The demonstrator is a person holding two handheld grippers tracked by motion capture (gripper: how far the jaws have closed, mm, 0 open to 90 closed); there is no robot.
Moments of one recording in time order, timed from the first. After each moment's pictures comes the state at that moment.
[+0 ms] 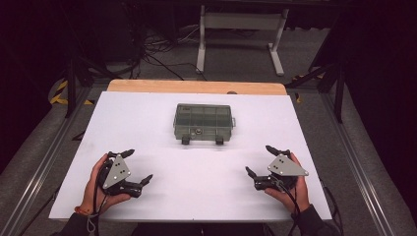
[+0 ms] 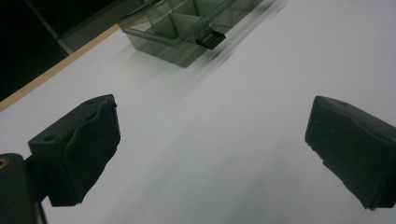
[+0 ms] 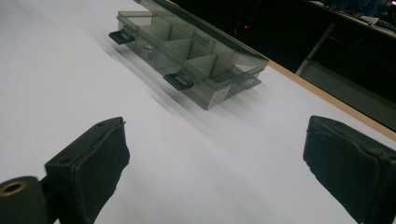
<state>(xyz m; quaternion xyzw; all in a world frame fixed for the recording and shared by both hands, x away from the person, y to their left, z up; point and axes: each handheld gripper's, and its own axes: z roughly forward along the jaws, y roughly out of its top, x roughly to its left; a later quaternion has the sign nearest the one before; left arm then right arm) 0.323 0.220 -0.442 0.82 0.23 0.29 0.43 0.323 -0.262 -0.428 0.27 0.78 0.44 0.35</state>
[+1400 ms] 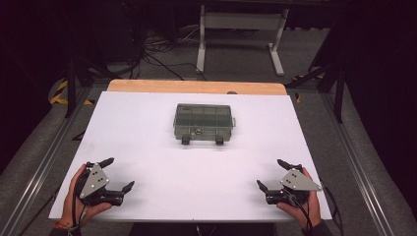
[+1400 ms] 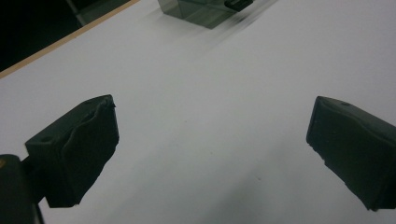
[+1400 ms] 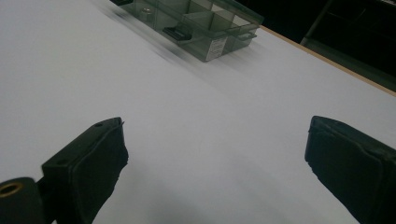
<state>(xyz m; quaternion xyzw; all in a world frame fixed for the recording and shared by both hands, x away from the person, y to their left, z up) 0.301 0.262 -0.453 0.81 0.28 0.29 0.43 0.294 -0.293 -0.450 0.30 0.79 0.43 0.34</state>
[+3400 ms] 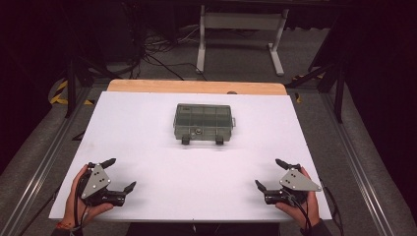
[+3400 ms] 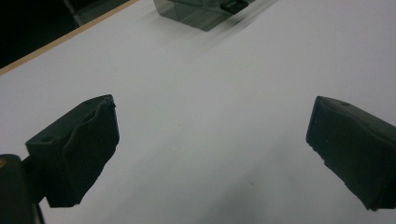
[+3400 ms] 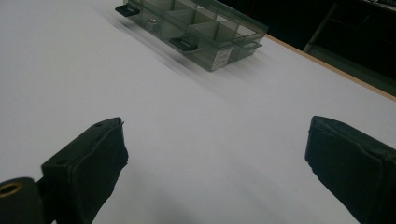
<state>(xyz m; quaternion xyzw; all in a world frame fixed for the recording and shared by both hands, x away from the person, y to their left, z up) 0.302 0.258 -0.454 0.81 0.28 0.28 0.43 0.294 -0.289 -0.448 0.29 0.78 0.44 0.33</state>
